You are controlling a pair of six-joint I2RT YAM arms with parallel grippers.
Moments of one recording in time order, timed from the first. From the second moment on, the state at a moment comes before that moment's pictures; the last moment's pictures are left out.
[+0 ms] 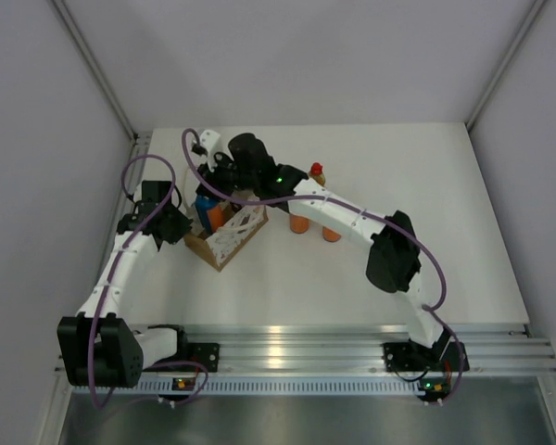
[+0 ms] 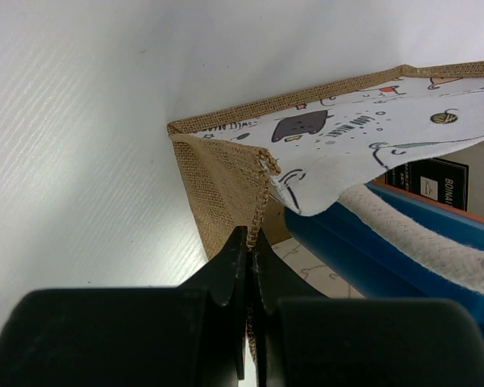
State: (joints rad) left arm -0.03 1.18 0.93 -0.66 -0.12 -0.78; right arm 0.95 2.18 2.10 -0.24 -0.31 -0.05
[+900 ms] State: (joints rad) left arm -0.03 1.15 0.92 -0.67 -0.12 -0.78; right arm 0.92 1.89 2.13 -0.45 -0.15 0.00
